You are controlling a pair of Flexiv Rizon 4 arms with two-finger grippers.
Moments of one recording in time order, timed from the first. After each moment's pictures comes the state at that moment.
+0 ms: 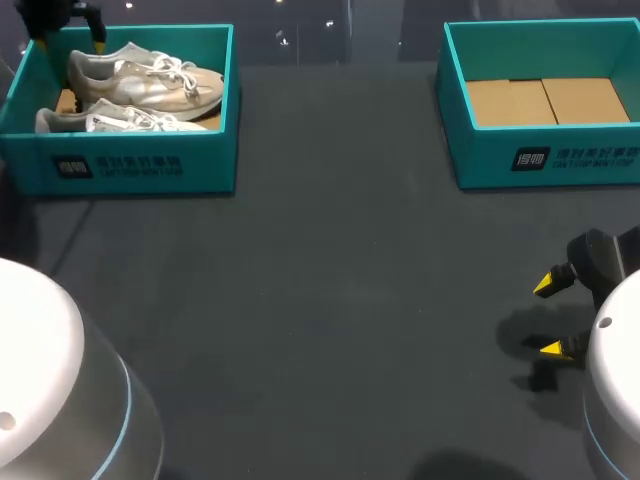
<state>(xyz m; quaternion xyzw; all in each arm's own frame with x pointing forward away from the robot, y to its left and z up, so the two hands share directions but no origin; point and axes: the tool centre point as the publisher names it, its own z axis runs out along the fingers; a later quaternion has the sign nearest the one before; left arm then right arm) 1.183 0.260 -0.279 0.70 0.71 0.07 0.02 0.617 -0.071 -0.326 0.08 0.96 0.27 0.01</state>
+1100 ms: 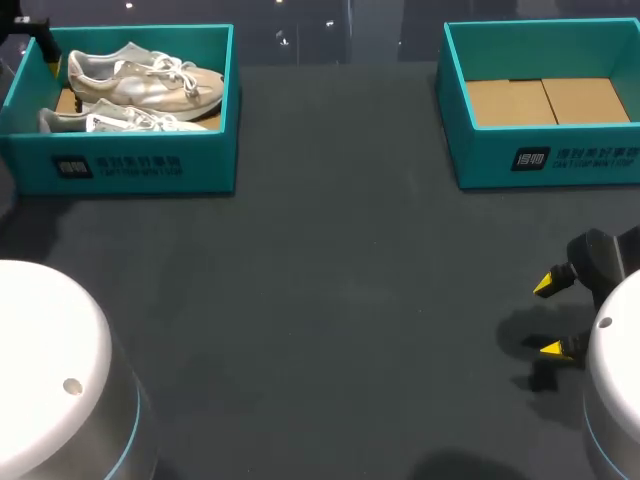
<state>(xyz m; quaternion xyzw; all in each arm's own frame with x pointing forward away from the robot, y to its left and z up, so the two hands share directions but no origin) 1.040 0.280 -0.226 0.71 0.71 0.03 0.04 0.617 -0.071 -0.326 0.08 0.96 0.27 0.01</state>
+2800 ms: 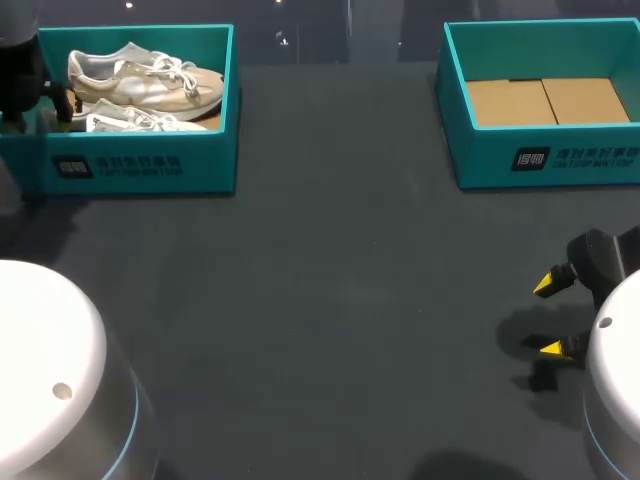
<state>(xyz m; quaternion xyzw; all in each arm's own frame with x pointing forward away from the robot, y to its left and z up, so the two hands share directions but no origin) 1.024 0.287 -0.332 0.68 0.73 0.04 -0.02 0.617 -0.071 -0.326 0.08 0.96 0.27 0.01</state>
